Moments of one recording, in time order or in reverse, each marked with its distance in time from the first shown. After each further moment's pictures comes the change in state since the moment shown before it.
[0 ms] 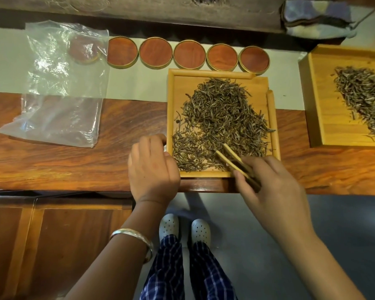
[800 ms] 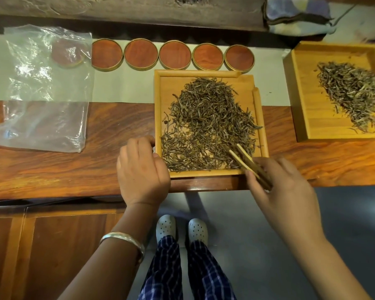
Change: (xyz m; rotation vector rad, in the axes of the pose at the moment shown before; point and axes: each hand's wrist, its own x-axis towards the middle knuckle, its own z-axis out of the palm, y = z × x) left_hand -0.001 0.002 -0.003 0.025 -0.004 0.010; right_hand -0.012 0.021 -0.014 -0.053 0.026 0.137
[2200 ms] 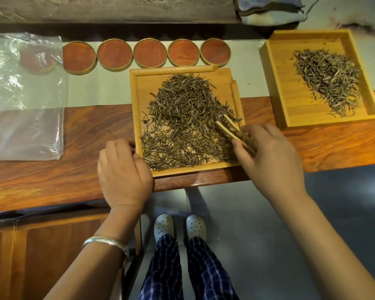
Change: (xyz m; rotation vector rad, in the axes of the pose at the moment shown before) left_hand 0.001 -0.003 0.003 0.040 -0.027 -0.004; right_hand 0.037 0.011 -0.003 -0.014 0.068 -0.013
